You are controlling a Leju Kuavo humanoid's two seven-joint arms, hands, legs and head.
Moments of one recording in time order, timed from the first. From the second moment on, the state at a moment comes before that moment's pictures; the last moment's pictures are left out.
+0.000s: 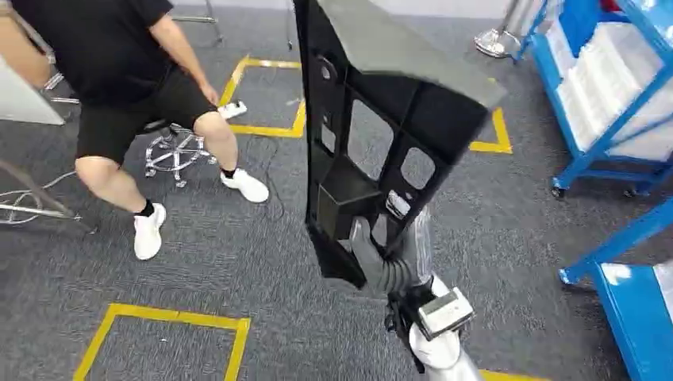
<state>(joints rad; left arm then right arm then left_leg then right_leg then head) -0.11 -0.16 0.98 -0.20 -1.12 0.19 -0.38 -0.18 0.03 0.50 -1.76 0.15 -0.21 -0.56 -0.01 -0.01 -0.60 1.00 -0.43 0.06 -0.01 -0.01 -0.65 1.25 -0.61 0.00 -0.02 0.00</state>
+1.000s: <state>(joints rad) -0.19 -0.18 0.90 -0.21 -1.15 0.15 -0.36 -0.23 0.02 0.47 -1.77 0.15 -0.15 -0.57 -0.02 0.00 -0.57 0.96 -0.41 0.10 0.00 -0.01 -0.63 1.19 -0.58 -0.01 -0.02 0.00</state>
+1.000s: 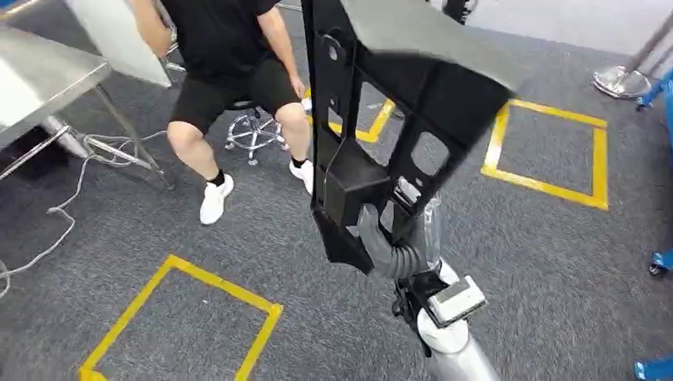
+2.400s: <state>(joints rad) -0.44 -0.30 0.67 -0.30 -0.90 0.22 -0.21 -0.24 0.05 0.47 -1.73 0.21 -0.23 -0.57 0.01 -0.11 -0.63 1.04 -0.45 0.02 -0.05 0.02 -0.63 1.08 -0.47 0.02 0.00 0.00</state>
